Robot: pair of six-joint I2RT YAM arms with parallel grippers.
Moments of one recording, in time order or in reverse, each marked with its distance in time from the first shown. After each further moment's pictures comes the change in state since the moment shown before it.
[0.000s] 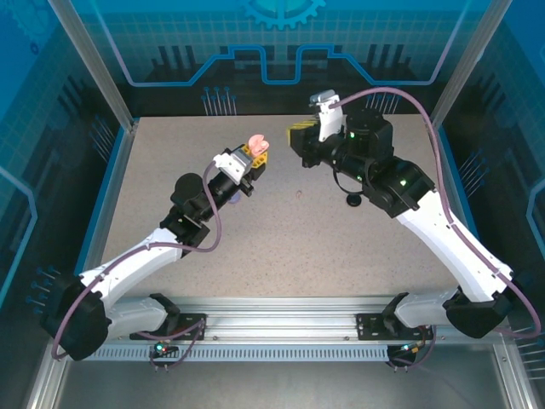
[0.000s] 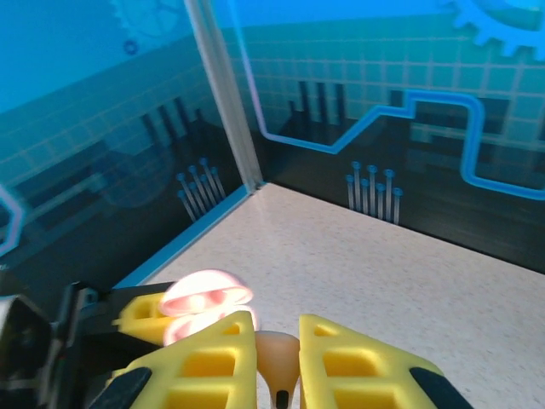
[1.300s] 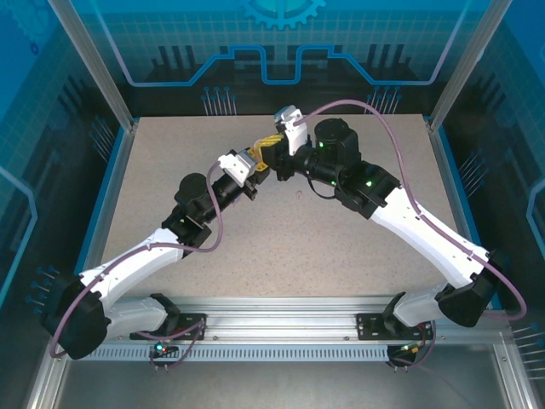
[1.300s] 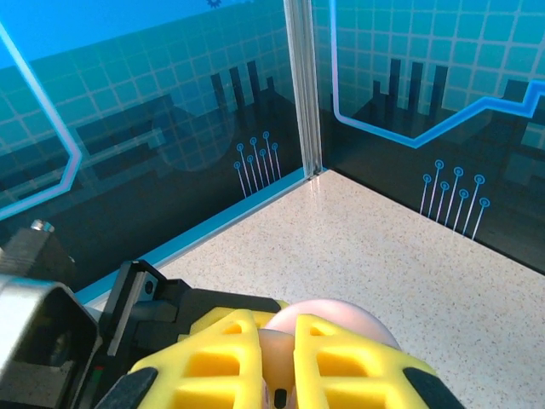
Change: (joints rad) left arm -0.030 0.002 0.012 -0.052 0.004 -0.027; right arm 0.067 0.084 -0.093 0.163 -0.094 -0.085
